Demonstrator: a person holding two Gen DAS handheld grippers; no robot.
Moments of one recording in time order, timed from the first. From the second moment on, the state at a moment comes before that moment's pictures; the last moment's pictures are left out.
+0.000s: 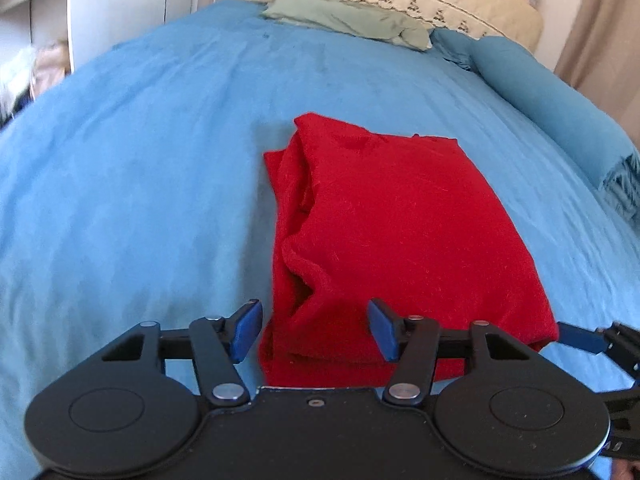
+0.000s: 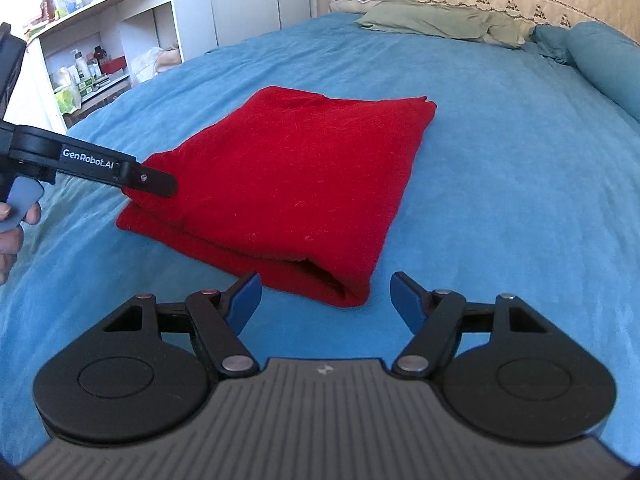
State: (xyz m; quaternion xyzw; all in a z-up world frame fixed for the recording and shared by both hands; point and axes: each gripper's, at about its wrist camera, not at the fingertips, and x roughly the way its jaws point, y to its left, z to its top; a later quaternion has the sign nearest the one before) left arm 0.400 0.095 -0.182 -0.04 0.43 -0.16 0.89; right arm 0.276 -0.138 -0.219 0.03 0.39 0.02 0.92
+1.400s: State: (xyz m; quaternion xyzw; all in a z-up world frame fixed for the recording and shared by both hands) left arm 0.435 0.098 -0.163 -0.06 0.41 -0.16 0.90; right arm 0.323 -0.183 -0.204 0.11 0.40 0.03 0.91
